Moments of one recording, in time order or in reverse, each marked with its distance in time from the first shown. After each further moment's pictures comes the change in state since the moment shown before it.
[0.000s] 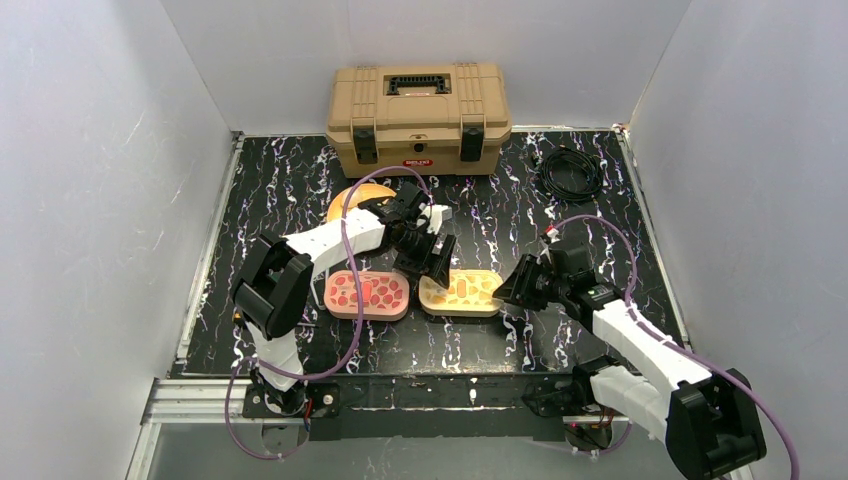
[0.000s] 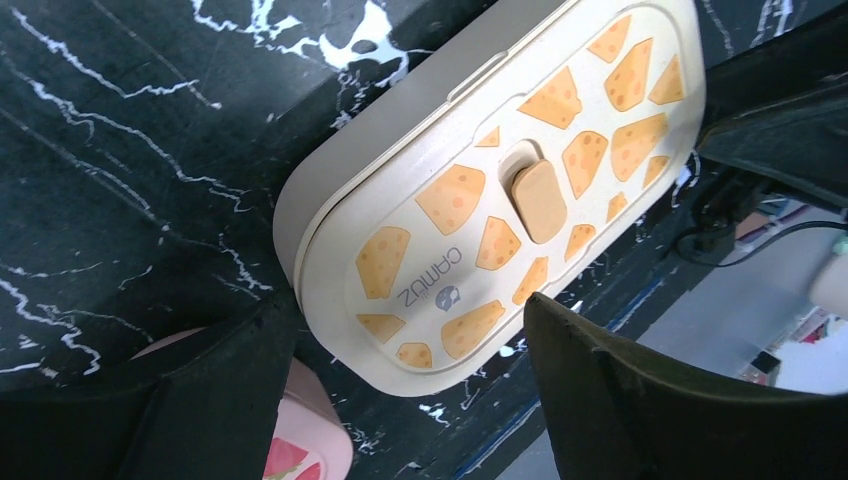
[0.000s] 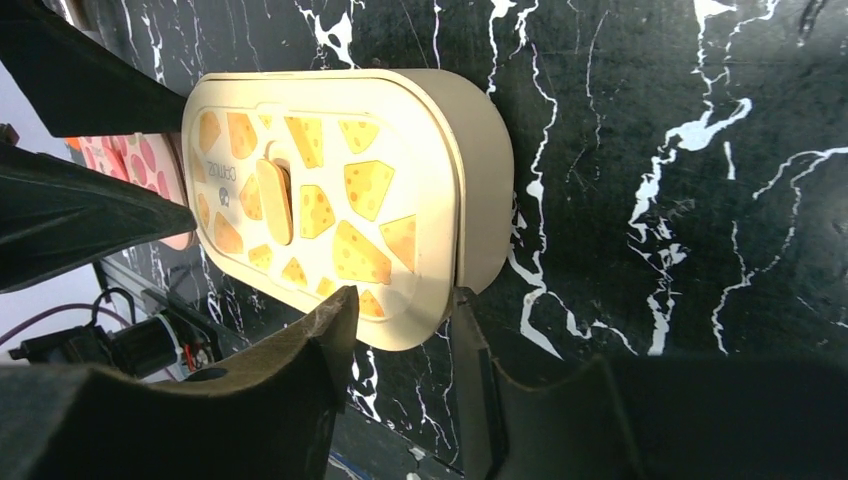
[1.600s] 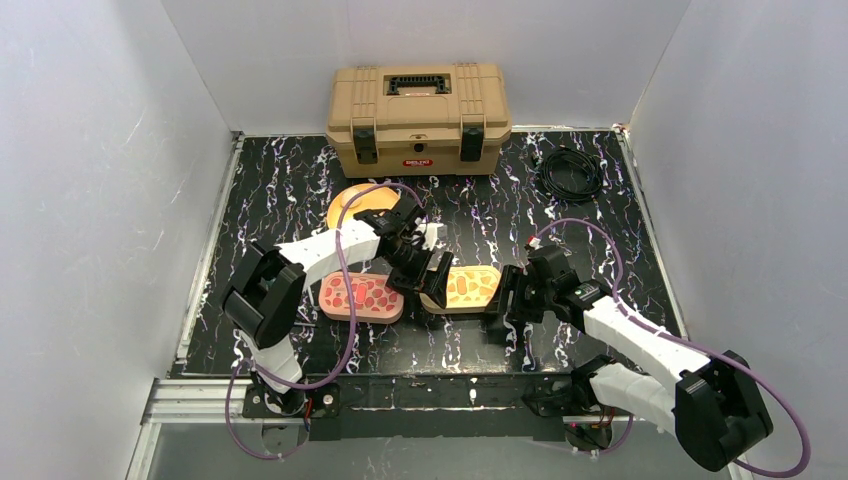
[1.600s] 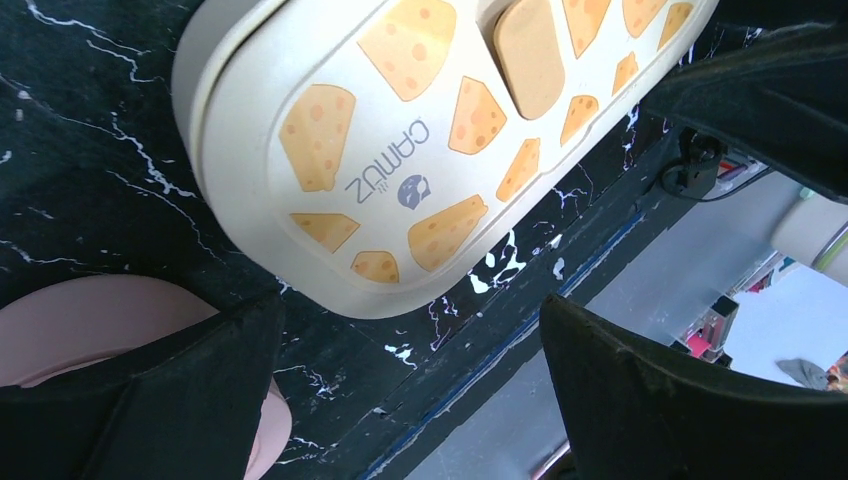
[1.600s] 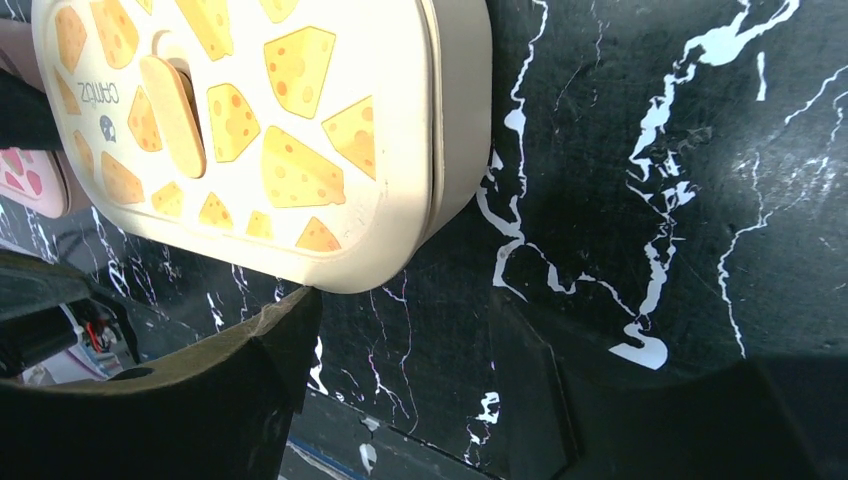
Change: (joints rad) left arm -0.020 -0.075 -0.108 -0.041 0.074 -0.047; right arm 0.152 0.041 0.026 -0.125 0.140 -0.029
